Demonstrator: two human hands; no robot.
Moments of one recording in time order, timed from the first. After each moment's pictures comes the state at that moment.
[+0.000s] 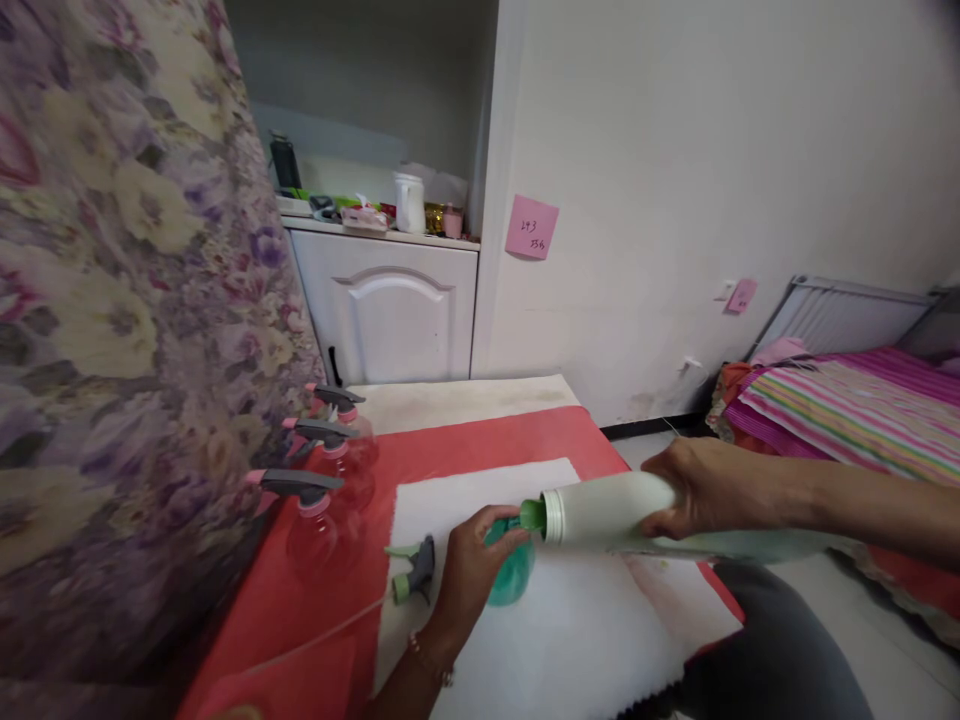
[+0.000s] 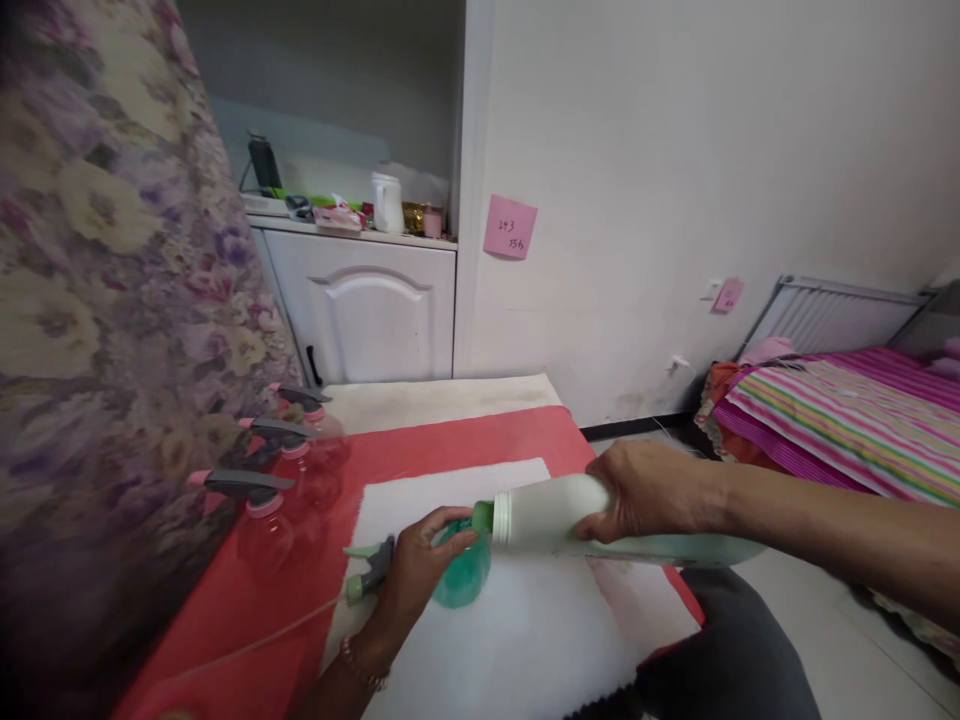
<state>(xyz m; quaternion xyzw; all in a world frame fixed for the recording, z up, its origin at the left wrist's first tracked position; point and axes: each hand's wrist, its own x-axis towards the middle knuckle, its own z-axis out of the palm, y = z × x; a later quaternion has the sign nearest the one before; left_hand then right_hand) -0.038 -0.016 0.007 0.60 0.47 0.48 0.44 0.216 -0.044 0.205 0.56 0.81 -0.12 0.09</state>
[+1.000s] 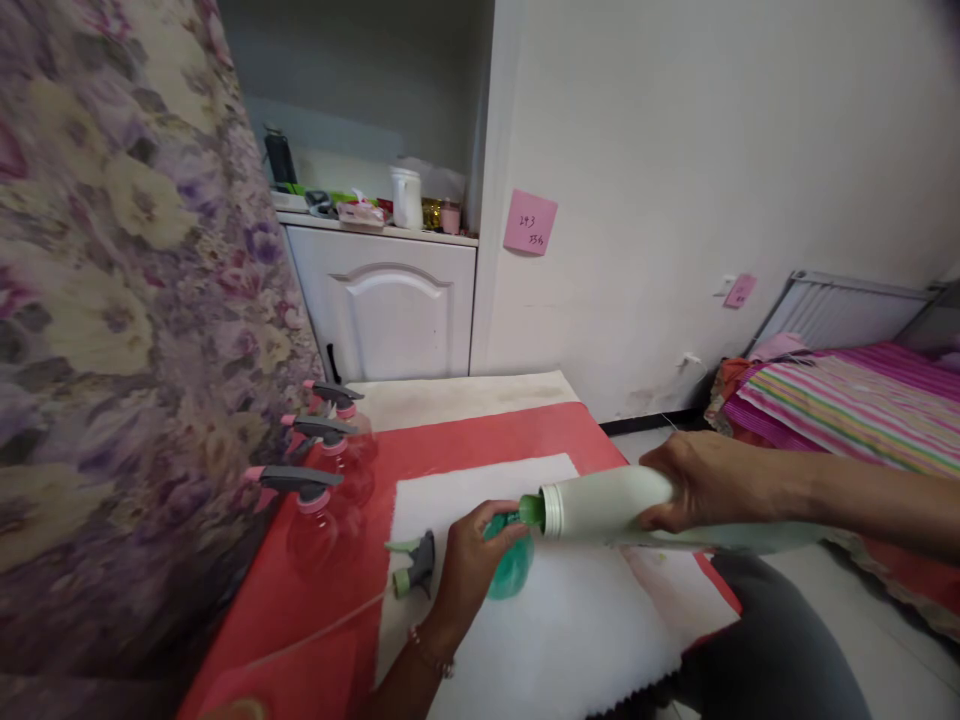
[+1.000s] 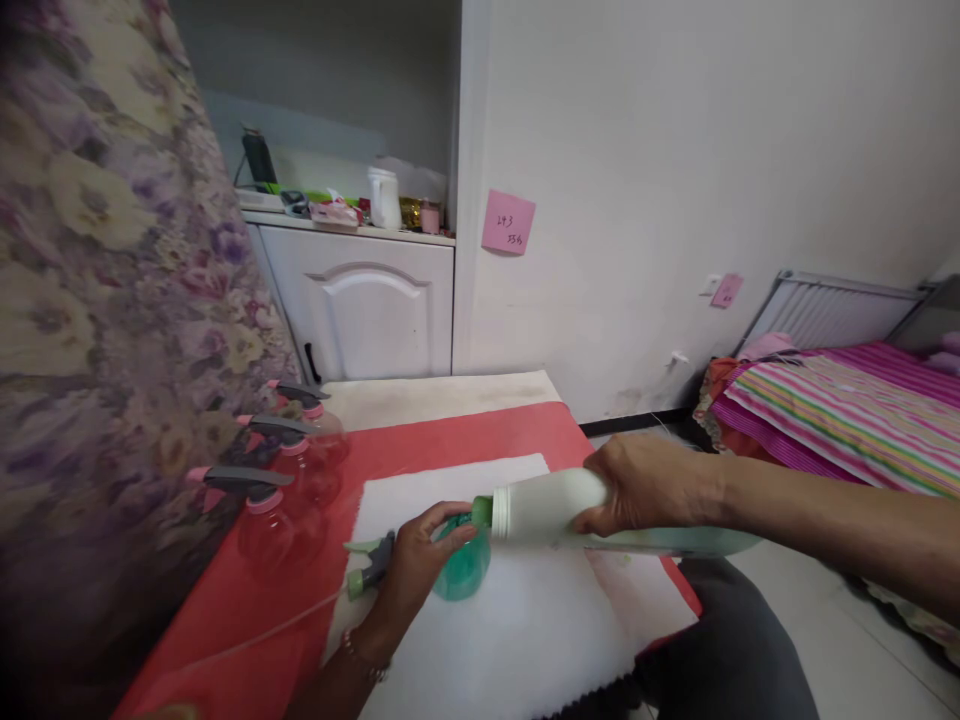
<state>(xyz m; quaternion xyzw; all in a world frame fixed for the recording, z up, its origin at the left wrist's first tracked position) -0.038 -0.018 0.011 0.59 0.47 0.48 0.45 0.213 -0.045 0.207 0.57 0.81 -0.11 0.09</state>
